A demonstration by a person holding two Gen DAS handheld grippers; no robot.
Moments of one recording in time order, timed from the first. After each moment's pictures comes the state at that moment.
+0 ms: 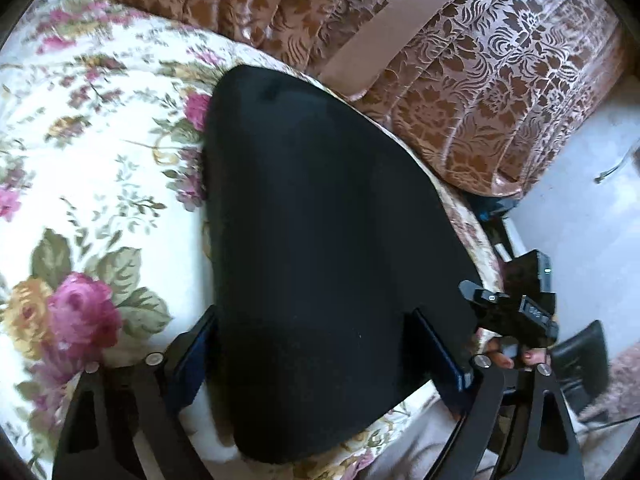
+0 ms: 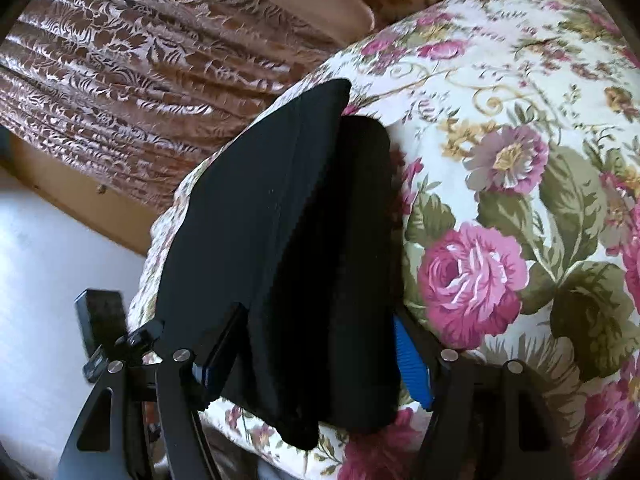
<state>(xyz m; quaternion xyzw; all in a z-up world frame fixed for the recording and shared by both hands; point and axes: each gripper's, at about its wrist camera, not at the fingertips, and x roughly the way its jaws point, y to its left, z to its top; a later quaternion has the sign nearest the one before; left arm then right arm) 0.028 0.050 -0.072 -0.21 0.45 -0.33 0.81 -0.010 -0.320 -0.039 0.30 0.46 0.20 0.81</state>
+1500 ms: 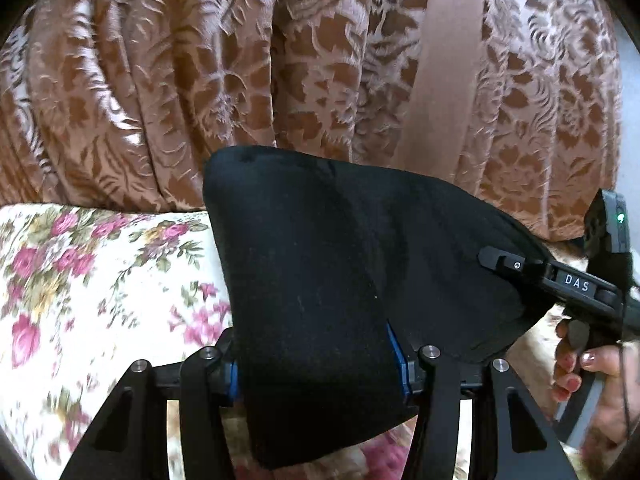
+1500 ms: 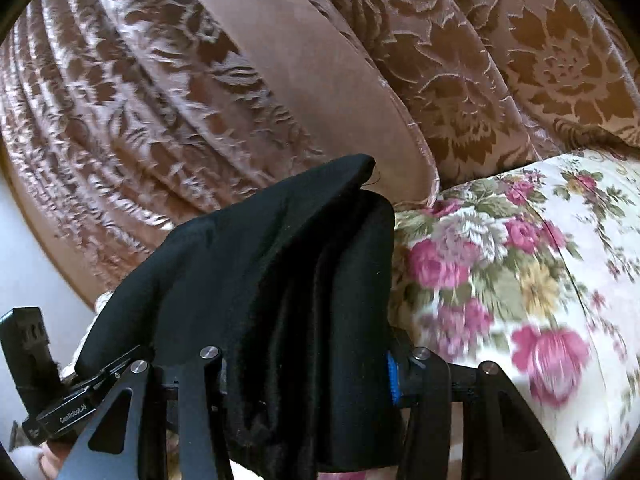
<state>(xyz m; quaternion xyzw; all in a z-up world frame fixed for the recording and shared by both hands) 0.250 -0.016 -0.006 -0.03 0.29 -0.19 0.94 0.244 -0.293 0.010 0.19 0.31 0.12 0.92</state>
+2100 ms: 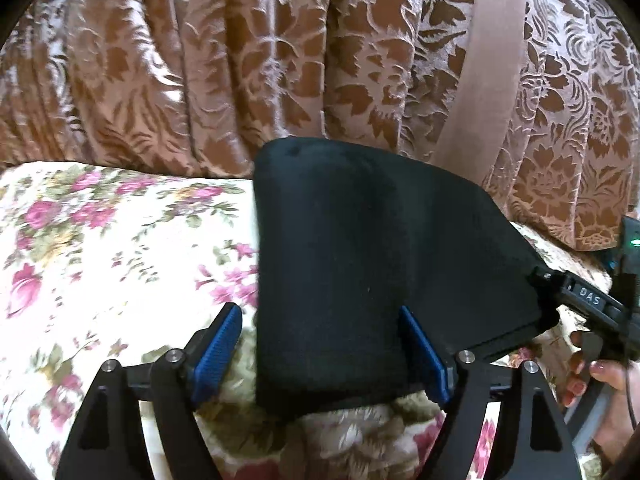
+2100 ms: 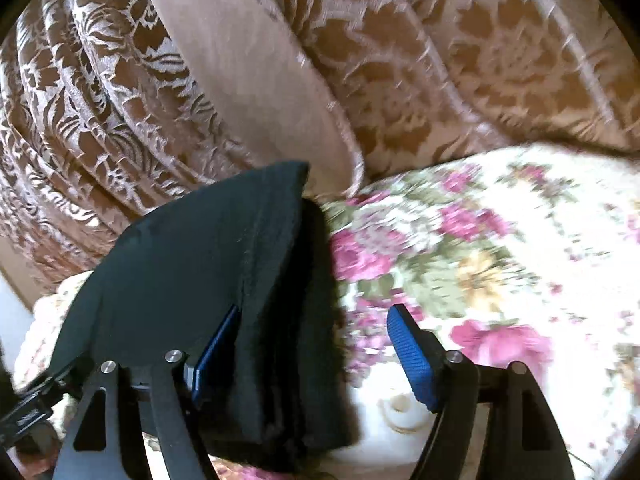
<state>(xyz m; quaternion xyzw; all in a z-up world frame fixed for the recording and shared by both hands) 0.235 0.007 -0.031 -0.07 0.30 -0.13 0.94 0.239 -0.310 -0.025 0.15 0.30 -0.01 0.94</state>
